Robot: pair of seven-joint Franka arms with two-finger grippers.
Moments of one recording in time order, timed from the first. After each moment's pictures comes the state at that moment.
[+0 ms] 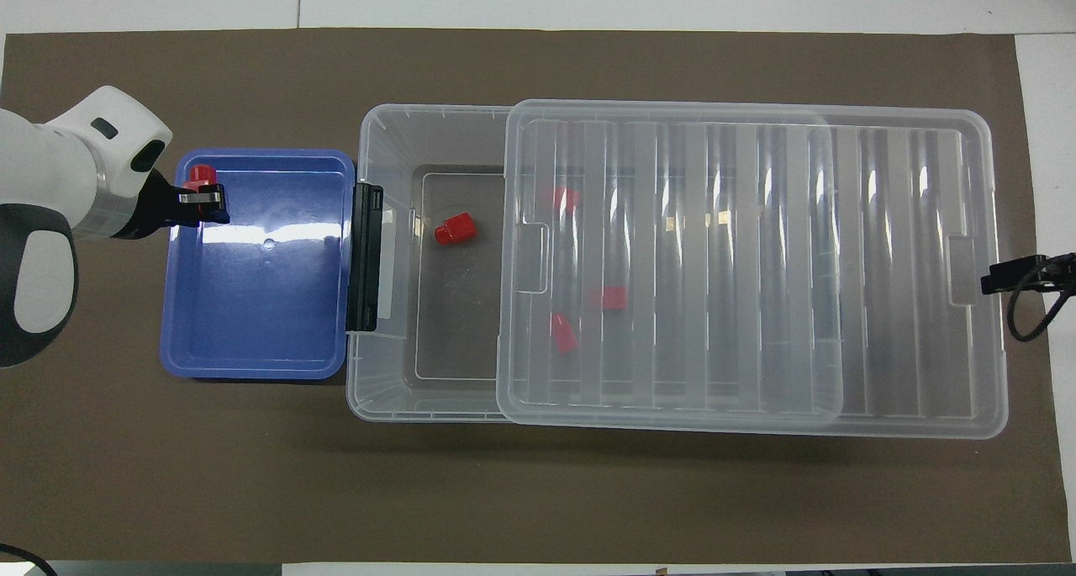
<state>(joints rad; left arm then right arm) 0.00 0.00 -0.16 -1.89 -0.01 2.01 -0.19 -0.22 -0.03 -0.10 -2.00 -0.02 1.90 -0.25</state>
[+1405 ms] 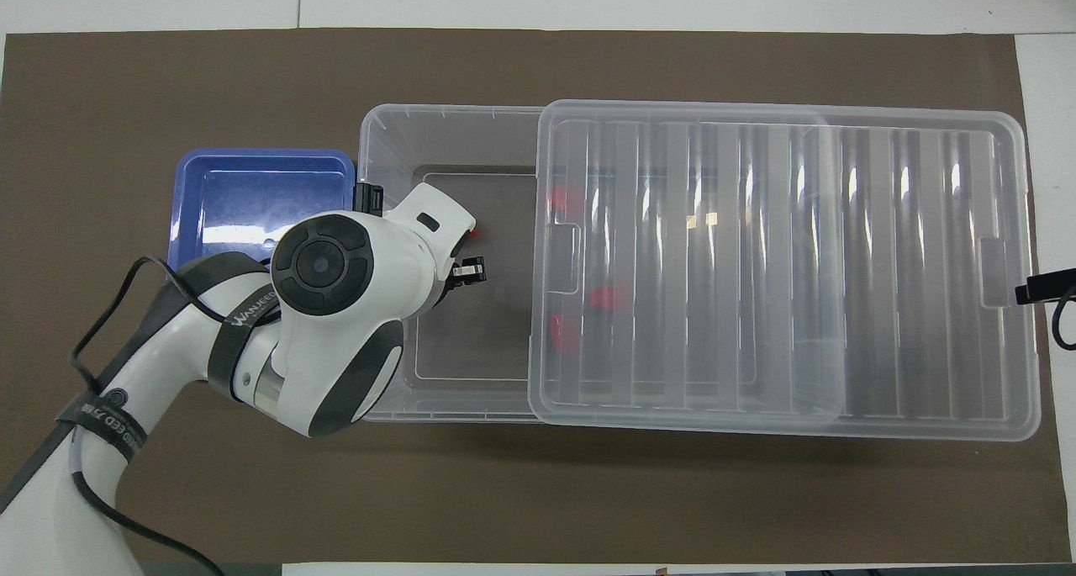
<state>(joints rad) -0.43 0.10 -0.17 -2.03 -0.01 2.25 -0.65 -0.22 -0.03 -0.17 -1.99 -0.02 1.90 -0.34</state>
